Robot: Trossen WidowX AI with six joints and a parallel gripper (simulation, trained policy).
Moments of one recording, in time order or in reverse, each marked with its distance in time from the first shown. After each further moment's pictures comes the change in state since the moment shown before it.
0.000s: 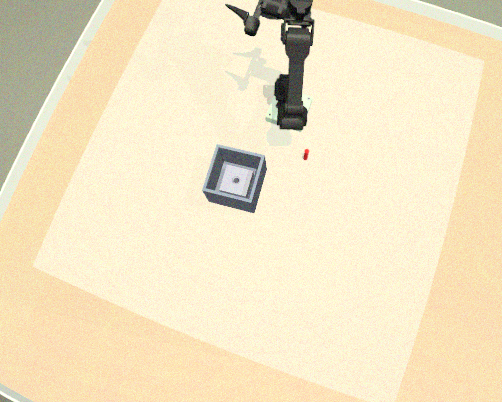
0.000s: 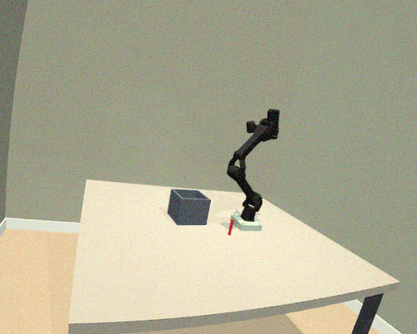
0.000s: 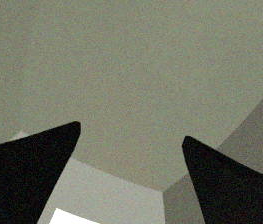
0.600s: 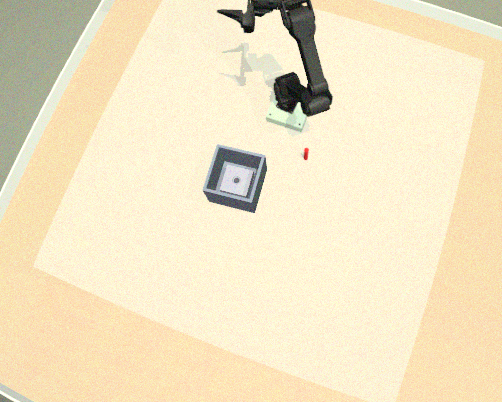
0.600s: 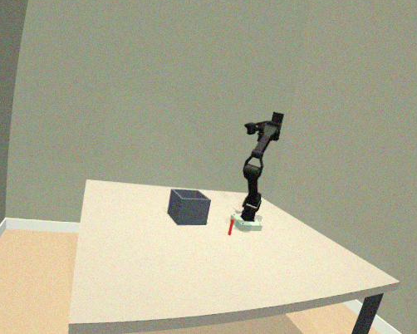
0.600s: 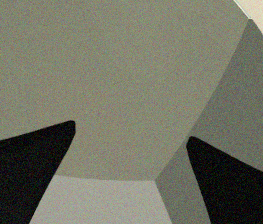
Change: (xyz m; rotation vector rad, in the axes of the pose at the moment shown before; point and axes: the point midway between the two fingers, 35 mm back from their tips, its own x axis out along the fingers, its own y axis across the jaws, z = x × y) arm 0.032 -0.010 0.023 0.148 -0.001 -0.285
